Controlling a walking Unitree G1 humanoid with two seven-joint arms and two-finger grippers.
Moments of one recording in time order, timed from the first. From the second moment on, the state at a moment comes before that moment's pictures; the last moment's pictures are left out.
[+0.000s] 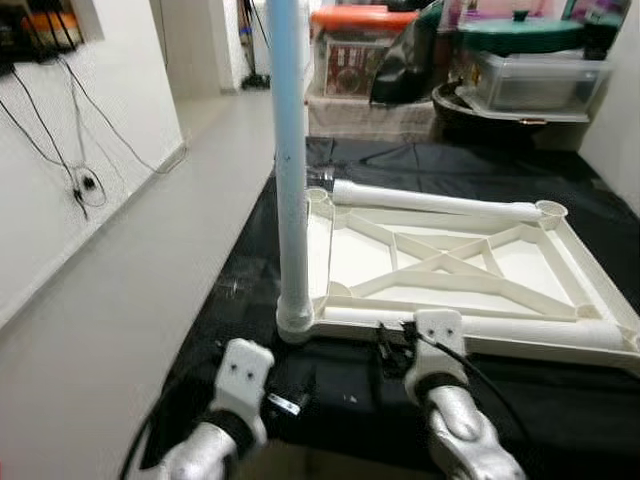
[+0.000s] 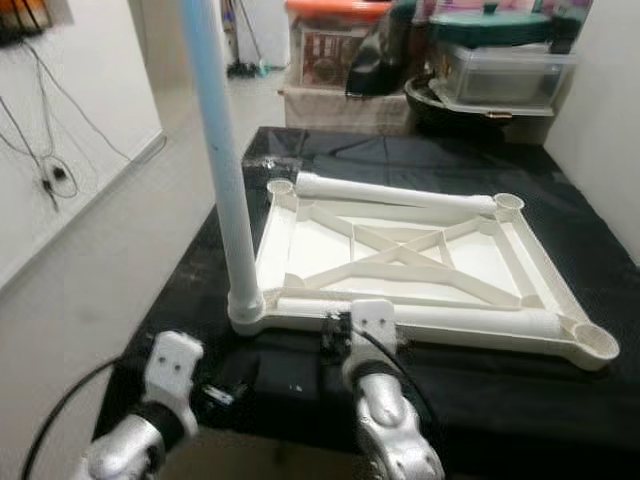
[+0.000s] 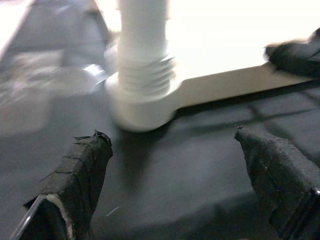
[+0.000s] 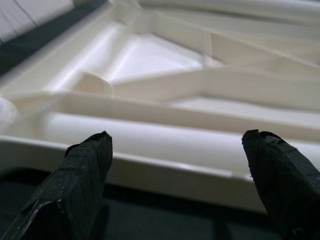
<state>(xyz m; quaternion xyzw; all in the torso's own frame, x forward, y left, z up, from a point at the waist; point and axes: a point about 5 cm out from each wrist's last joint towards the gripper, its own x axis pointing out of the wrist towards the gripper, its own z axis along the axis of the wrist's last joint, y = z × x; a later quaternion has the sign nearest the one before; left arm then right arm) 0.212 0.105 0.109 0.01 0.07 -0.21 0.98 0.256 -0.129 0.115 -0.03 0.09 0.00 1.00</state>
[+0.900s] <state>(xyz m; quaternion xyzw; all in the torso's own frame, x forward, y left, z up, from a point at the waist) 0.200 0.125 0.106 0.05 0.06 -0.14 0.99 0.258 -0.153 0.114 -0.03 0.08 -0.05 1.00</state>
